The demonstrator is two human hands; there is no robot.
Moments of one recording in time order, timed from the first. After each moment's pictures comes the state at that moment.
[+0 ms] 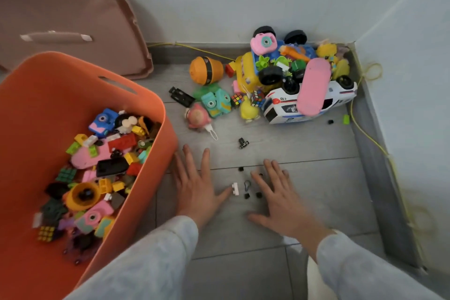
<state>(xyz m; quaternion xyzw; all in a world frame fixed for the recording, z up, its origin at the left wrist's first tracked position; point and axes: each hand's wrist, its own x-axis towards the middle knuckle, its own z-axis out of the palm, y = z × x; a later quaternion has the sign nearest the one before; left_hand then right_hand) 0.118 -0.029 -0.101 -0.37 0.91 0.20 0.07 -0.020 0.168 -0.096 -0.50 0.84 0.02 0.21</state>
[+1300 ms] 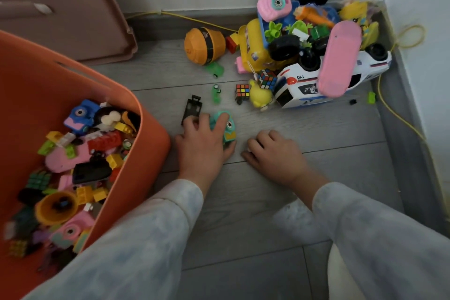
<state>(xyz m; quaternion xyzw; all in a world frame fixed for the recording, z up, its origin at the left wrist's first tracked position) 0.049 -0.082 -0.108 -0.29 0.95 0.07 0.01 -0.068 0.079 -0.132 -0.57 0.82 -0.02 -0.05</state>
